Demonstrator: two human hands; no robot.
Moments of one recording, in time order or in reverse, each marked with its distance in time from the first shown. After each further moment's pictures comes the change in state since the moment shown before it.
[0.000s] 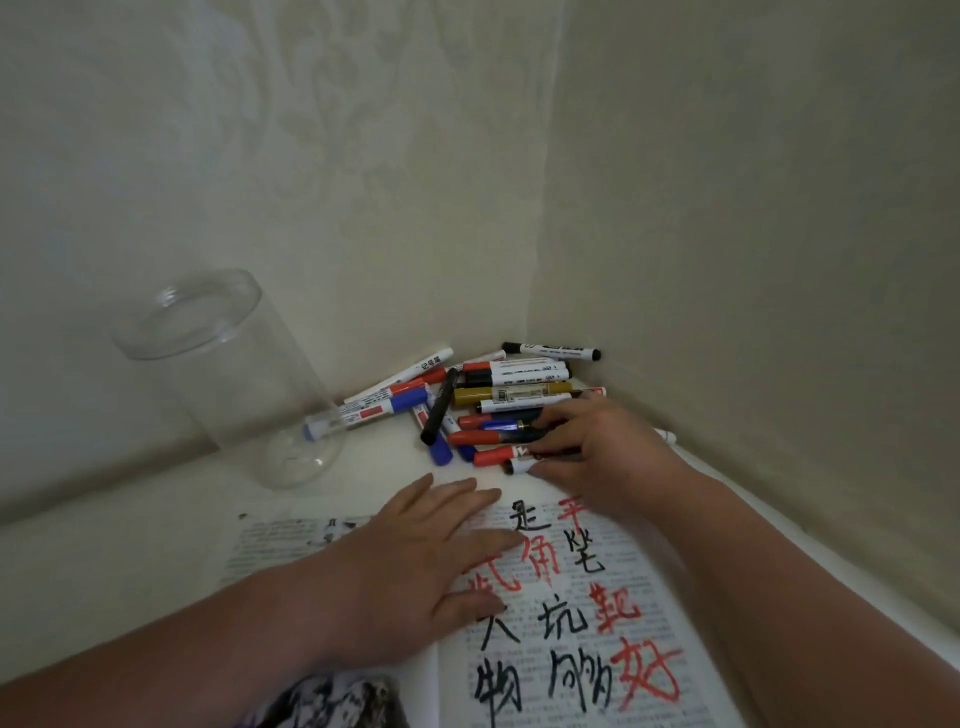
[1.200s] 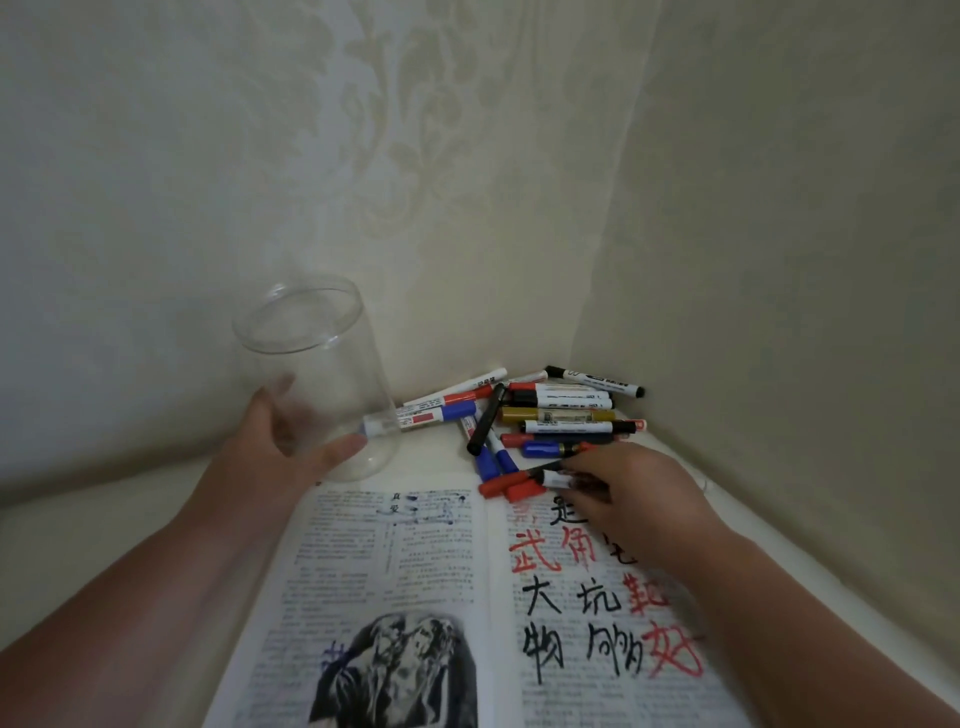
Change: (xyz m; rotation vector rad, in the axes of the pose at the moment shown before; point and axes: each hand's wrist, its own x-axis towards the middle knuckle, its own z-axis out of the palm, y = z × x) left_hand -0.064 -0.109 -0.006 -0.928 0.925 -0.731; right_hand -0.010 -0.039 -0.004 -0.179 -0.051 0.065
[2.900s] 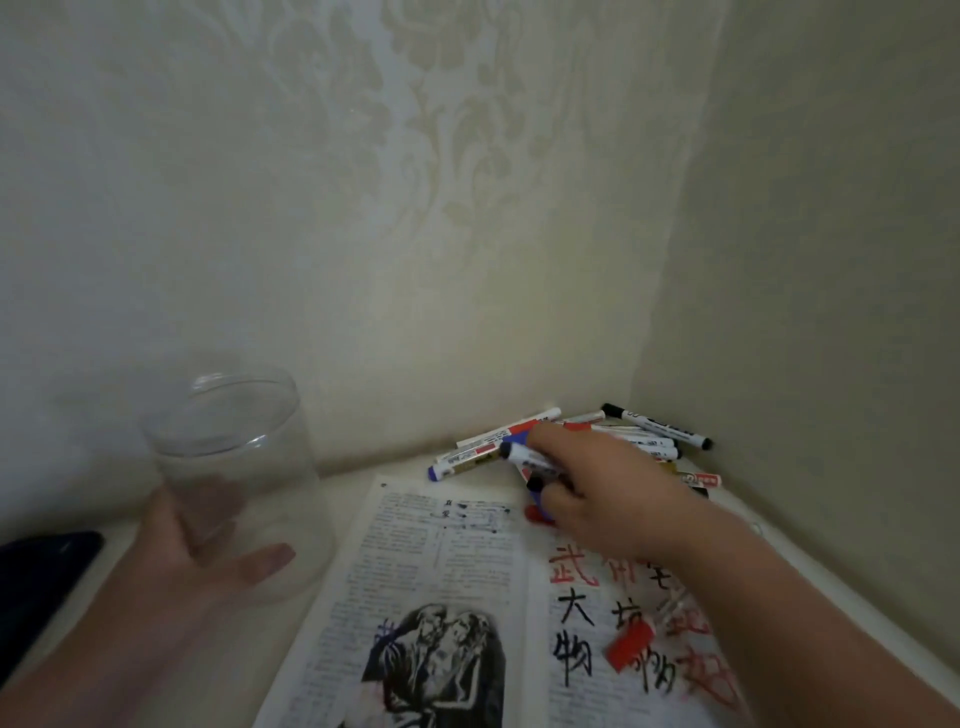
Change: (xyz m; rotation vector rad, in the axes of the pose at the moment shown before) left_hand -0.055 -0.025 -0.073 -0.222 0.124 0.046; right_hand 0.048 -0.067 -0.051 0.272 -0.078 -0.273
